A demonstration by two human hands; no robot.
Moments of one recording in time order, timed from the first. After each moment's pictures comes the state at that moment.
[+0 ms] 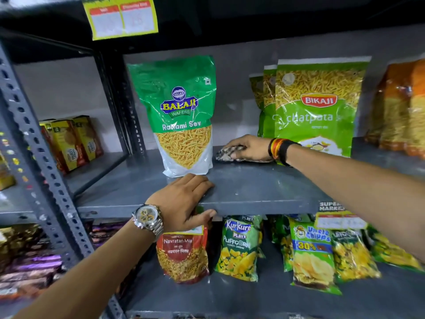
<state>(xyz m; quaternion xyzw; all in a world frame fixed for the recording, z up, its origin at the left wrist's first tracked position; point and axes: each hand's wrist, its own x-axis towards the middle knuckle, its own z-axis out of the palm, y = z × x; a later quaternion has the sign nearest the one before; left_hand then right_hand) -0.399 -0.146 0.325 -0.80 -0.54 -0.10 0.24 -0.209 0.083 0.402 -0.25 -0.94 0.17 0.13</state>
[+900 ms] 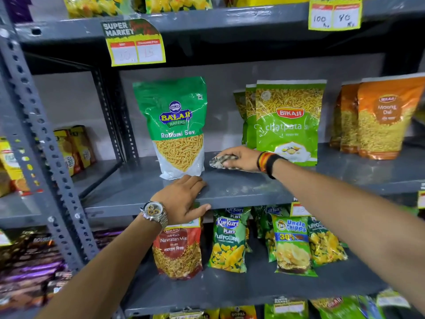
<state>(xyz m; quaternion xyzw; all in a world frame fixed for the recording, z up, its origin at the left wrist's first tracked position) -0.398 -0.149 0.325 -0.81 -0.53 -0.11 0.23 -0.178 0.008 0.399 -0.30 -0.91 0.21 0.18</state>
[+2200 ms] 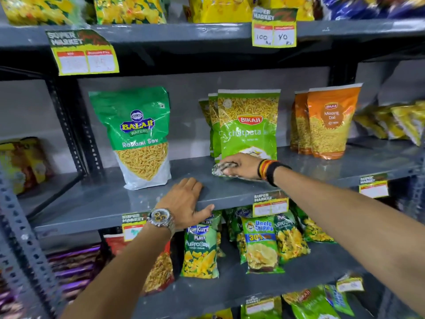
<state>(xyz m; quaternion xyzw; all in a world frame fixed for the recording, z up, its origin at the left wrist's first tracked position) -0.308 -0.102 0.318 -0.79 -0.57 -0.13 0.21 -0.078 0.011 0.394 -0.37 -0.89 0.18 0.18</state>
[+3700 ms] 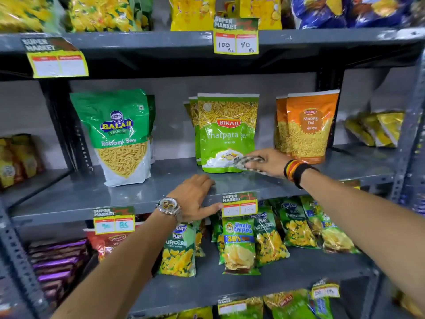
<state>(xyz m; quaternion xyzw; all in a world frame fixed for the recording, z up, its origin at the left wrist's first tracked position) -0.208 -0.081 0.329 -0.81 -0.53 -0.14 0.18 0.066 0.019 0.406 -0.38 -0.86 0.21 0.26</state>
